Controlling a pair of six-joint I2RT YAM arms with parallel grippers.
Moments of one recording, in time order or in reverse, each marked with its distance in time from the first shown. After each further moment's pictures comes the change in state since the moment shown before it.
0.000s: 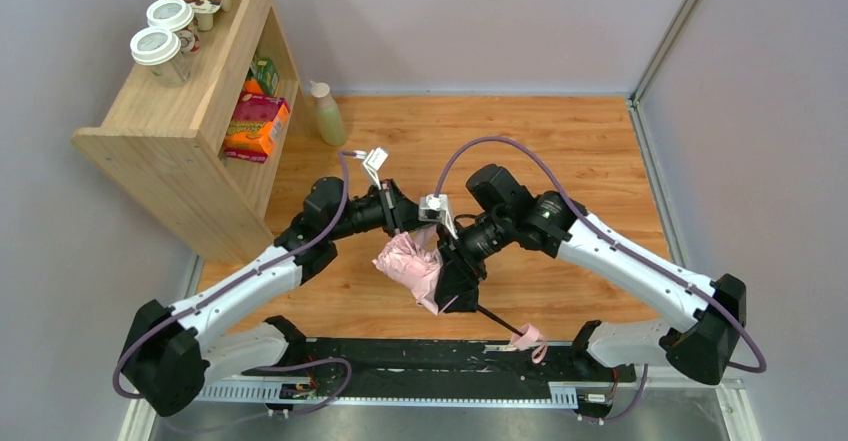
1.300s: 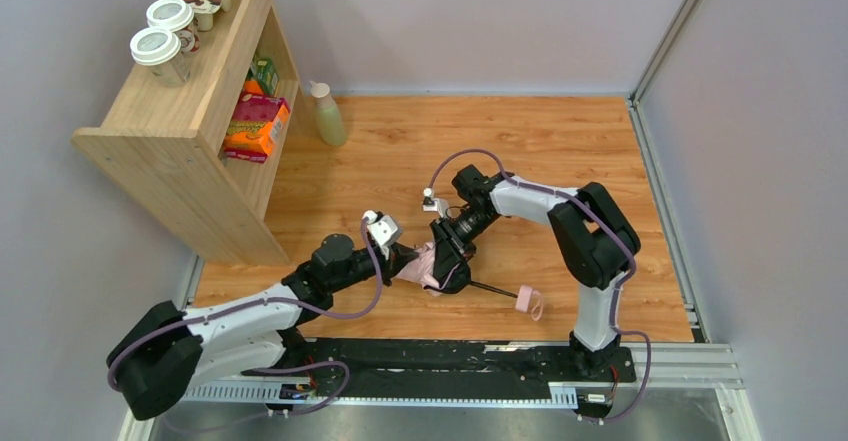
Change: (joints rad) left arm -0.179 -0.180 -0.389 0.117 -0.288 0.927; right arm -0.283 0.628 -0.011 0.046 -0.191 0.063
